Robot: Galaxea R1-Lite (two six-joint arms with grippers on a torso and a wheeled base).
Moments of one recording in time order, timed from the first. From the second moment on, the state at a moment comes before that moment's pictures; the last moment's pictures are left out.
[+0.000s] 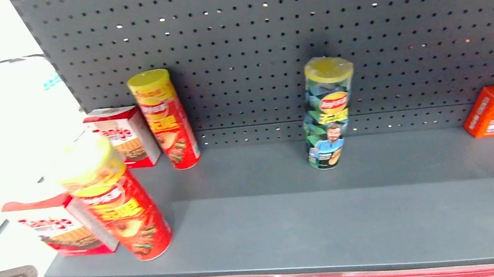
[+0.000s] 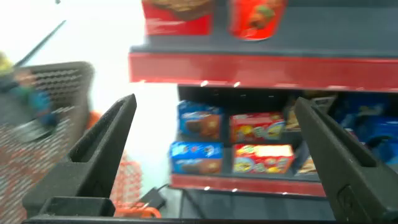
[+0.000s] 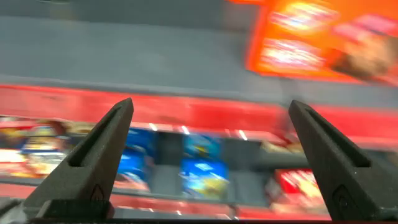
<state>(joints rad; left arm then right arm) 0.00 0.00 0.00 0.00 -0.03 0.01 -0.01 0.00 0.00 0.00 -0.02 -0.02</state>
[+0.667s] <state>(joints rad) 0.00 0.00 0.00 0.00 -0.03 0.01 -0.01 0.00 0.00 0.00 -0.02 -0.02</state>
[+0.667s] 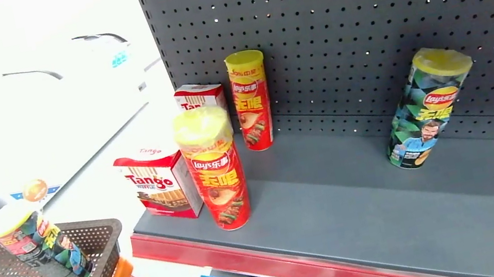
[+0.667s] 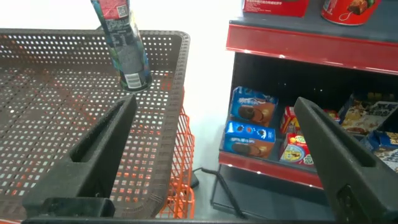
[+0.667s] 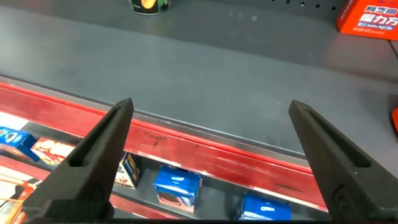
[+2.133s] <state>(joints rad) 0.00 0.37 -0.32 0.06 0.08 0.11 -0.01 0.00 0.00 0.00 -0.02 -0.02</state>
